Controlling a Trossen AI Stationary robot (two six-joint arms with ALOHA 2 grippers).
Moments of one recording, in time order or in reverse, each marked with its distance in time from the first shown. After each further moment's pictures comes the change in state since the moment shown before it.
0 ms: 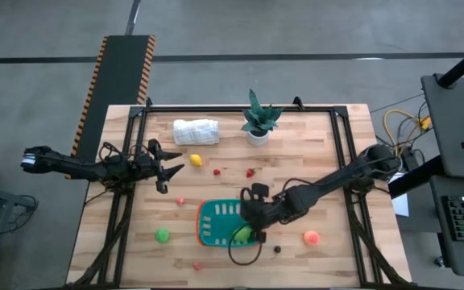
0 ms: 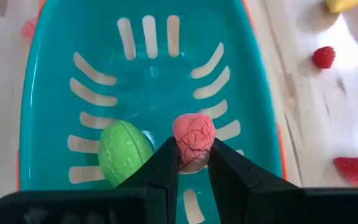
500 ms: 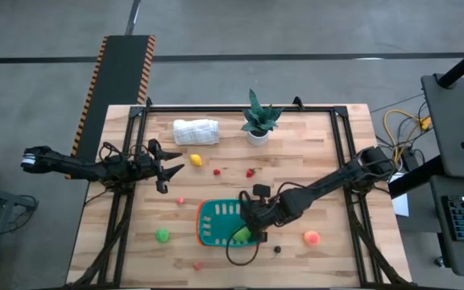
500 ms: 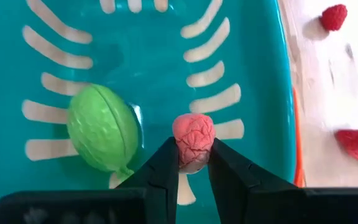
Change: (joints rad) left arm 0.000 0.000 0.000 0.000 0.000 0.000; right arm -0.008 0.055 0.005 -0.081 0.002 0.014
